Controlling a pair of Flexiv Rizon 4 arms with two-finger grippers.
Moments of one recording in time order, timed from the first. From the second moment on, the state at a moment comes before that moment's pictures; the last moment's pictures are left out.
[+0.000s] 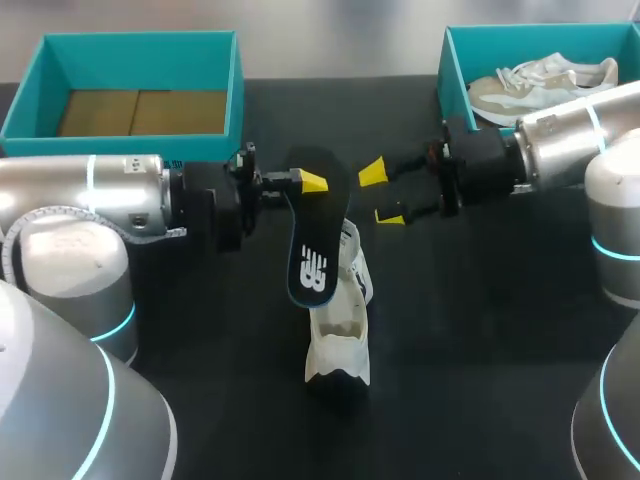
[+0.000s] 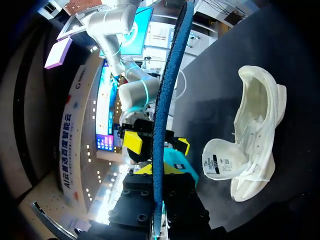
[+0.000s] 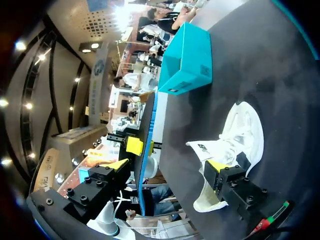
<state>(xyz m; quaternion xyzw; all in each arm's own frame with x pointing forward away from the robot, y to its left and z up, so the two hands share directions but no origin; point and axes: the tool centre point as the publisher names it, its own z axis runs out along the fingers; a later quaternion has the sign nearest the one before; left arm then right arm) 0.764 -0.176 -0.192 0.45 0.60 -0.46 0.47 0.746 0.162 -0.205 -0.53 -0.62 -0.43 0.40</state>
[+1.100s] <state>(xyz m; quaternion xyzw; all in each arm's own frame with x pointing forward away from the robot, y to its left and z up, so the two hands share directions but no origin) 0.691 -0.142 -0.175 0.45 0.63 -0.55 0.31 0.721 0.128 -0.218 -0.38 -0.82 -0.36 0.26</state>
